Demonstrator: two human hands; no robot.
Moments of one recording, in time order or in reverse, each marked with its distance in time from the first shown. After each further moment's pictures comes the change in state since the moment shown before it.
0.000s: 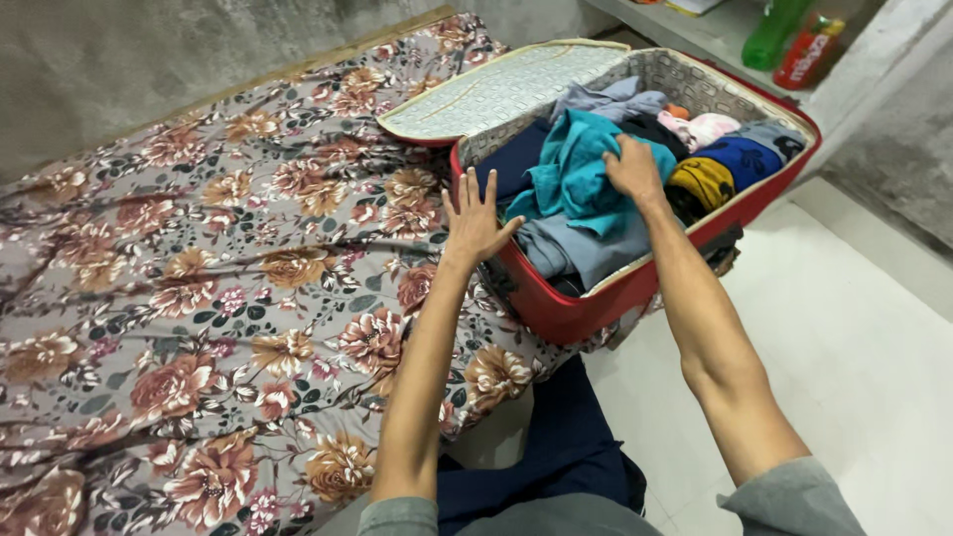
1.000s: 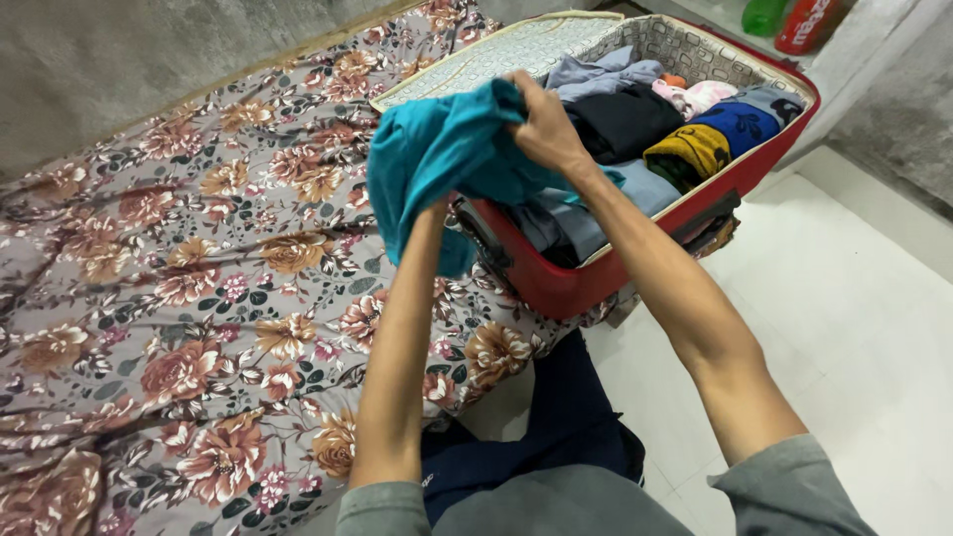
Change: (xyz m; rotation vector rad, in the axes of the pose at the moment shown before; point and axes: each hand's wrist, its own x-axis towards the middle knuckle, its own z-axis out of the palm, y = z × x) left_hand 0.041 -0.040 -0.034 -1.862 0.230 -0.350; right_hand -0.004 -0.240 -0.065 0.602 -0.090 -0.300
